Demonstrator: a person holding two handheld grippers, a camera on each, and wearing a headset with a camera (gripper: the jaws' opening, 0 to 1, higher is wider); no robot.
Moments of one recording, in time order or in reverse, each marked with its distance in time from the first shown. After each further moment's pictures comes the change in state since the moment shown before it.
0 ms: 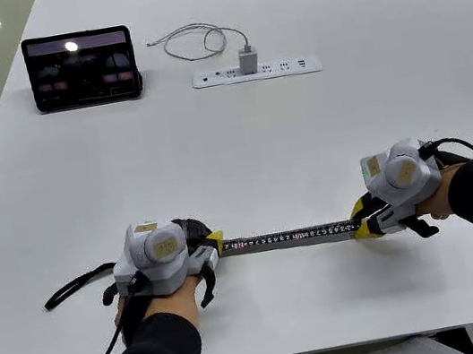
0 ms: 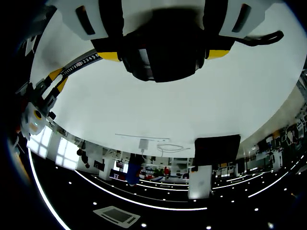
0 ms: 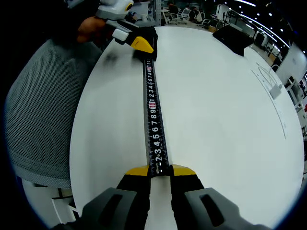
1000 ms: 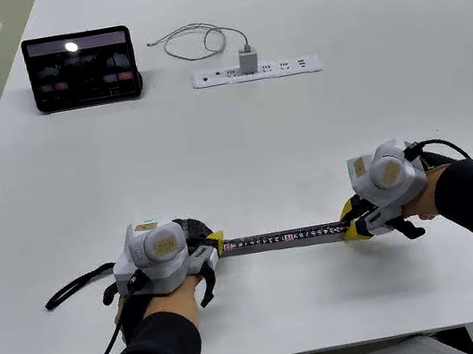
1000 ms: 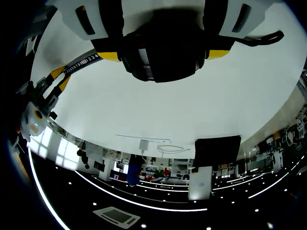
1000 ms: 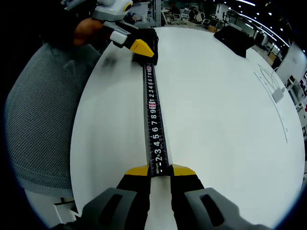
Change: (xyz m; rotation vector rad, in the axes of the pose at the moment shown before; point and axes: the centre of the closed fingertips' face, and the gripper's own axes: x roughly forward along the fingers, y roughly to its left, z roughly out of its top) left arm 0.000 0.000 -0.001 -0.002 0.007 -0.003; right arm 0.008 0.003 0.017 0.008 -0.002 0.005
